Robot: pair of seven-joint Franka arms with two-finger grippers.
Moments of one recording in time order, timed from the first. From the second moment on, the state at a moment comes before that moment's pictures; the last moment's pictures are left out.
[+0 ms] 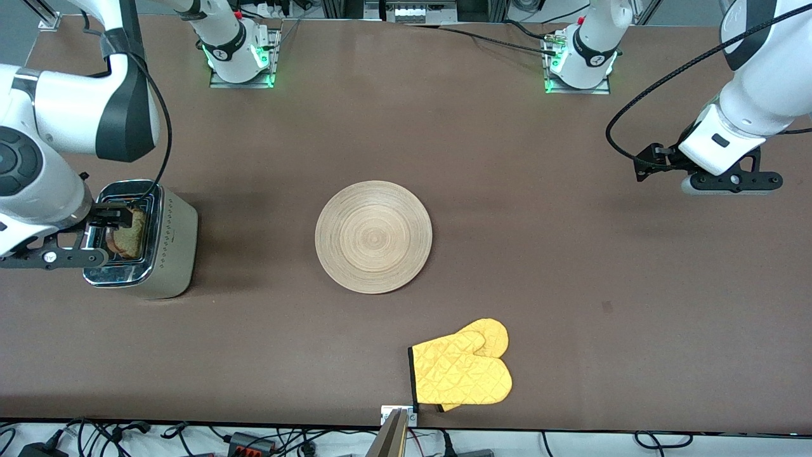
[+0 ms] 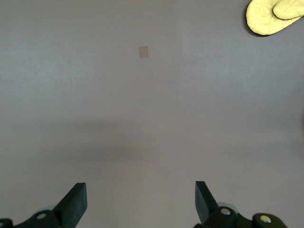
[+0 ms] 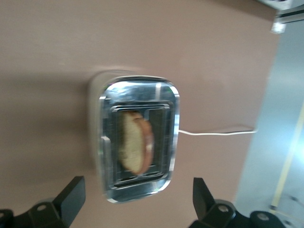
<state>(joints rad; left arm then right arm) 0.04 -0.04 -0.14 -1.86 0.04 1.78 -0.12 0.42 0.40 -0.37 -1.32 -0.25 1.57 0.01</state>
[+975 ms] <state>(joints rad) 0.04 -0.04 -0.14 -1.86 0.04 1.78 -0.12 0.35 0.33 -0.41 -1.32 0.09 1.53 0.01</state>
